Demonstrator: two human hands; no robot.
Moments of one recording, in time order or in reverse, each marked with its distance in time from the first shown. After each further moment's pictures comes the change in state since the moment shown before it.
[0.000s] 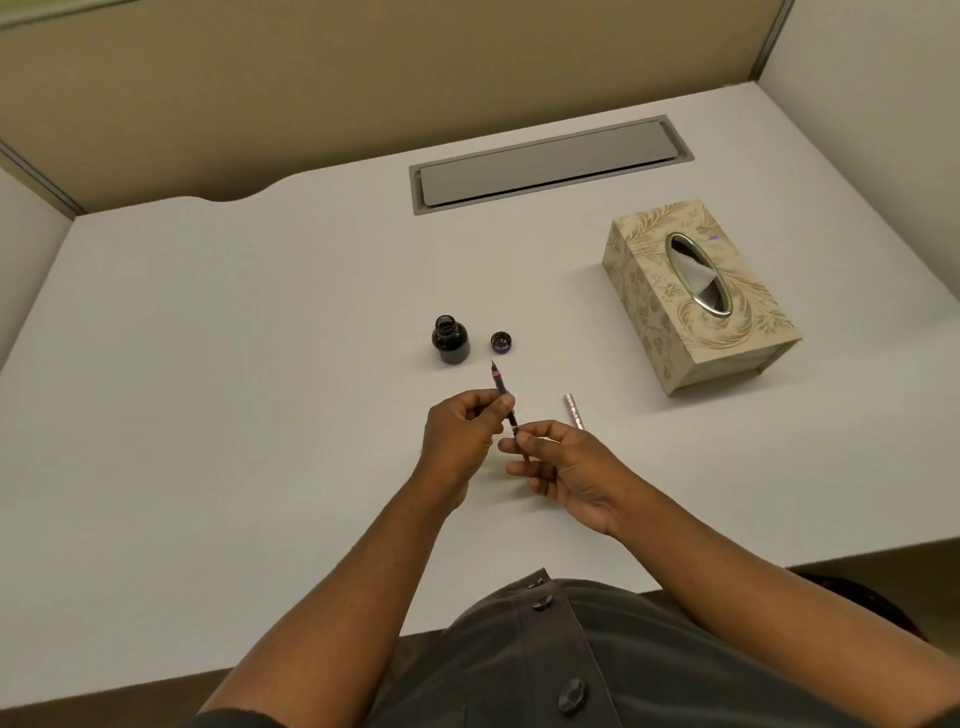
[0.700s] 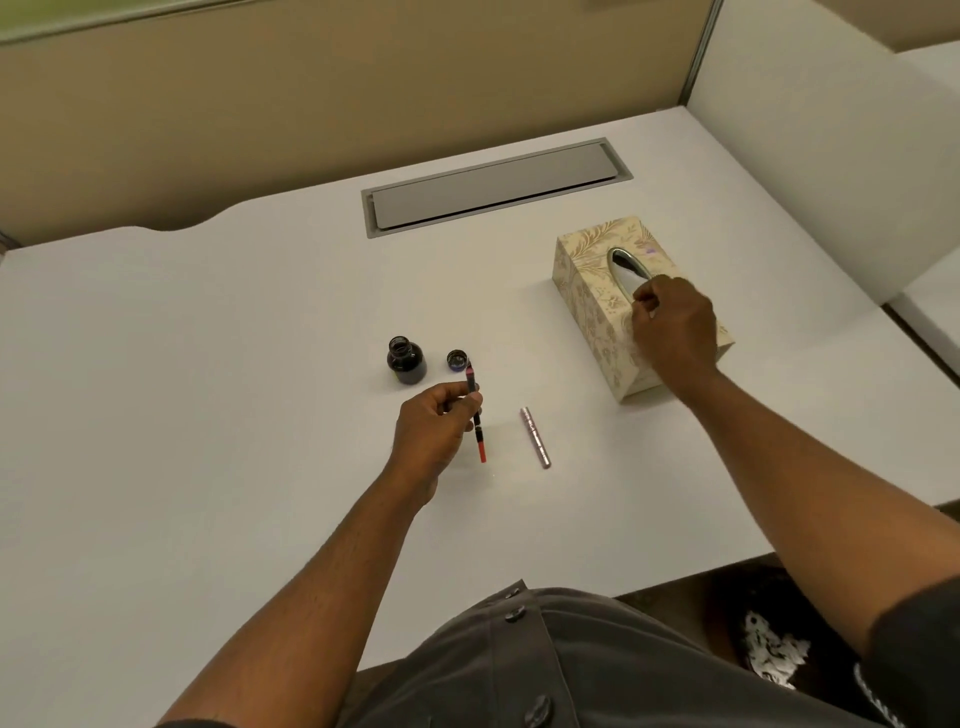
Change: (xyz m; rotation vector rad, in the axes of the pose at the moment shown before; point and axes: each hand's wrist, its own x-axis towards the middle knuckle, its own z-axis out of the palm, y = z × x) left_hand 0.016 0.017 0.018 0.009 -0.023 0.021; right_hand 0.025 -0.129 -0.125 -1.078 0.960 -0.750
